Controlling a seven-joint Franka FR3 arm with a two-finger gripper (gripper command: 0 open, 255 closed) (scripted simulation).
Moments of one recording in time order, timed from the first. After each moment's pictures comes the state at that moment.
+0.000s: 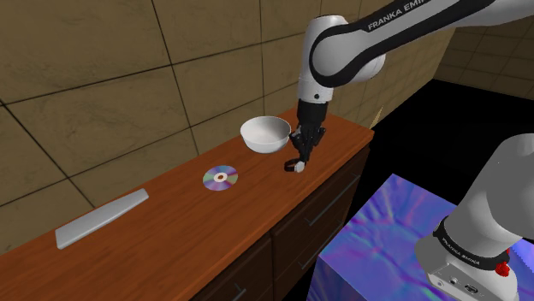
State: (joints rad) arm 0.11 -0.27 0.15 -2.45 0.33 2.11 0.10
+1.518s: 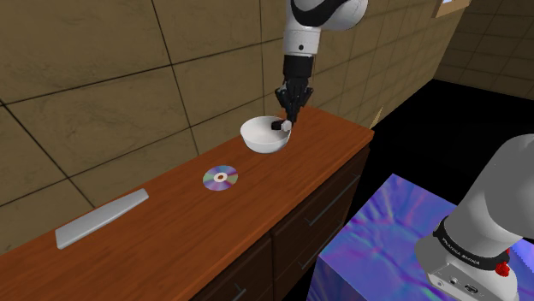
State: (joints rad) arm 0.07 -0.14 0.10 -2.08 0.26 1.85 0.12
